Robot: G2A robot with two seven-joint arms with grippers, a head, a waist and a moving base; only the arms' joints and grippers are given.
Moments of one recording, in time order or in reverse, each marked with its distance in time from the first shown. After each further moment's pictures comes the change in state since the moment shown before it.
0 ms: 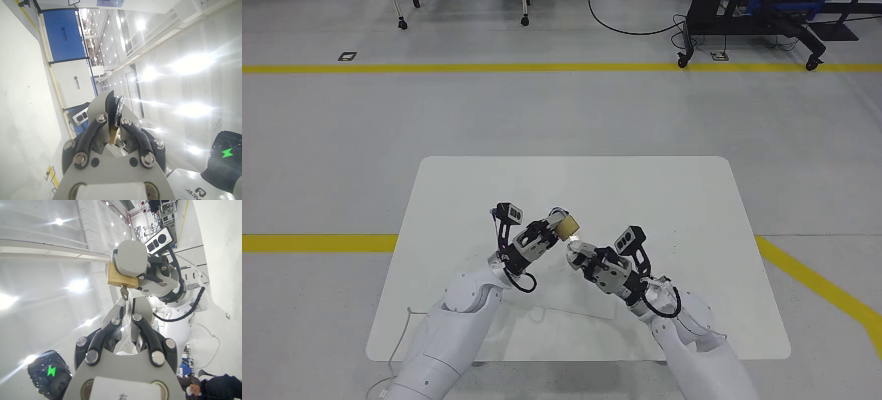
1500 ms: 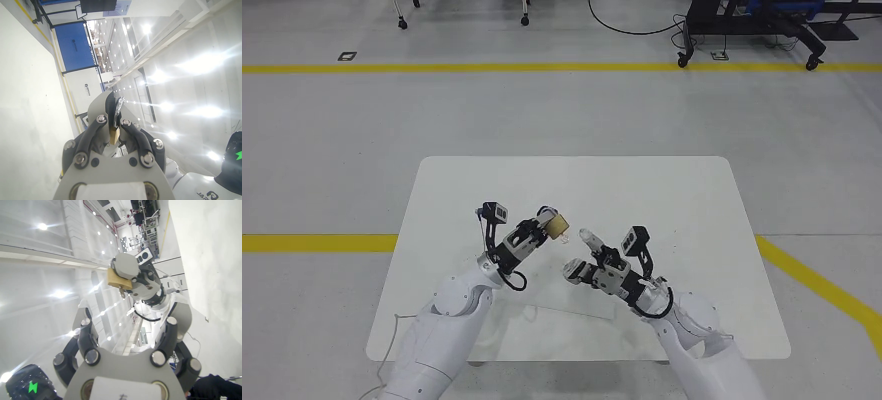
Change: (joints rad) left arm 0.042 0.024 -0.057 -0.066 0.147 0.009 0.097; right arm -0.026 0.023 -0.001 -0.078 -0.231 0.066 -0.122
